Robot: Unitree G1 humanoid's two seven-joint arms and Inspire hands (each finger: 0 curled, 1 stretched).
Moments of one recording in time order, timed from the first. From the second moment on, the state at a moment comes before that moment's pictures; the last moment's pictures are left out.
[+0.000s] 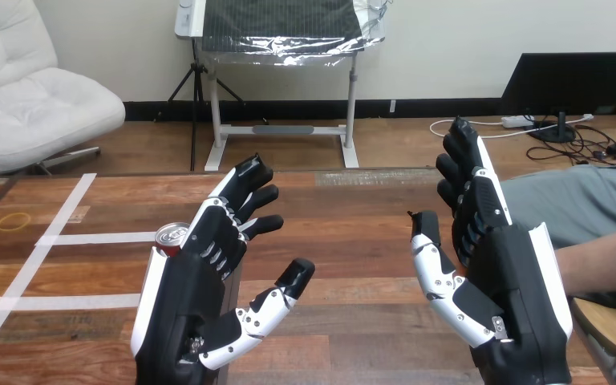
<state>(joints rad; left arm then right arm) 0.35 0.09 -0.22 -0.09 -0.07 -0.69 -0.04 0.45 -0.09 0.23 -0.53 -0.10 -0.24 -0.07</state>
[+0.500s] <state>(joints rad) 0.35 0.09 -0.23 -0.09 -0.07 -0.69 -0.04 0.45 -0.09 0.23 -0.53 -0.10 -0.24 -0.07</state>
